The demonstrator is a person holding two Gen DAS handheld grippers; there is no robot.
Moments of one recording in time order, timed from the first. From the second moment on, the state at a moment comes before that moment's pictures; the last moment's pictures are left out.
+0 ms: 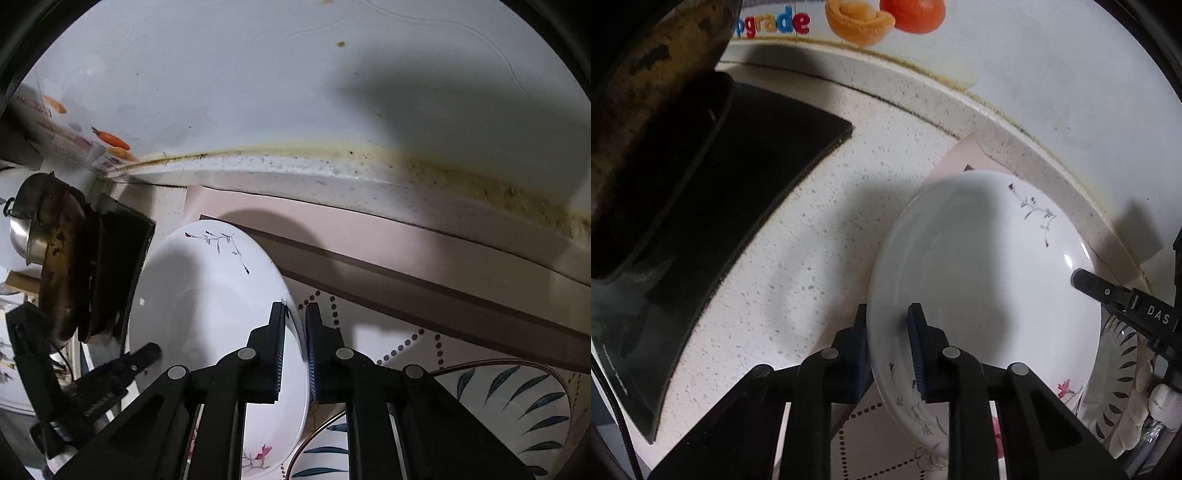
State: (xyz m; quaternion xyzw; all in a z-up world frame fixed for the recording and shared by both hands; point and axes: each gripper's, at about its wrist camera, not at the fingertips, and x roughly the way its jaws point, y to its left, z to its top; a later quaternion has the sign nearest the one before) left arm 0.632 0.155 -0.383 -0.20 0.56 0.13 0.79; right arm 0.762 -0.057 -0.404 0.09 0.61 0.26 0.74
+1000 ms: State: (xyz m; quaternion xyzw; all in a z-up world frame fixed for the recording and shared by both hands) left arm 0.486 0.041 -0.300 -0.14 0.58 -0.04 0.80; right arm 0.528 -0.206 -0.313 0.15 0.58 0.20 0.78
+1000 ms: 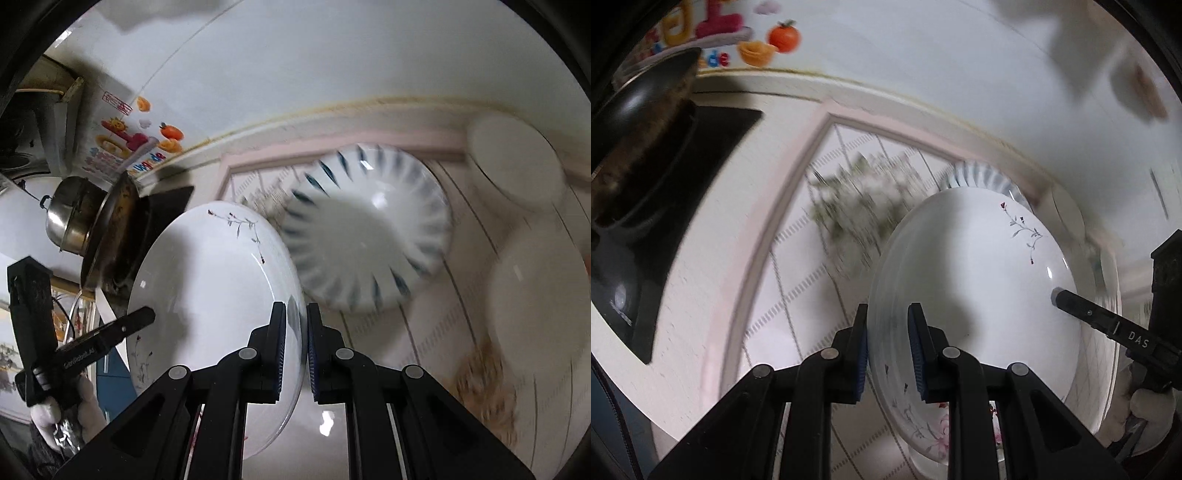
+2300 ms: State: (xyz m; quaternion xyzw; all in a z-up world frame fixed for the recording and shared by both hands) left arm 0.429 -0.027 -0.373 -0.06 0.66 -0.06 0.75; right arm 0.411 -0.280 -0.393 0.20 0.64 0.14 0.73
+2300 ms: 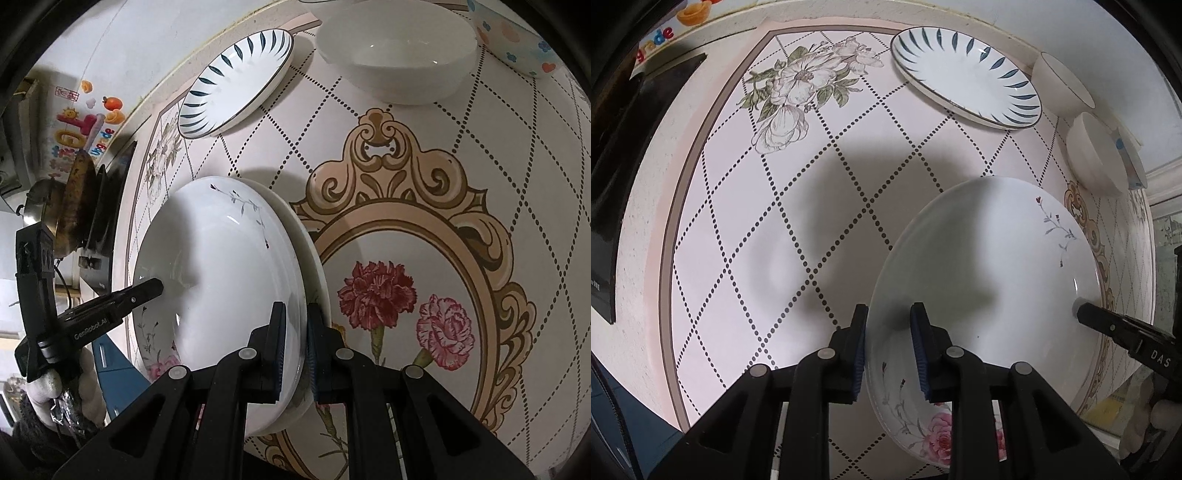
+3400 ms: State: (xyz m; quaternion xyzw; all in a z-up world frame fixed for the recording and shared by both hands) left arm 0.448 -0.015 -0.335 -0.09 0.65 -0.05 0.76; right arm 0.445 -0.290 -0.336 0.13 0.69 0.14 0.70
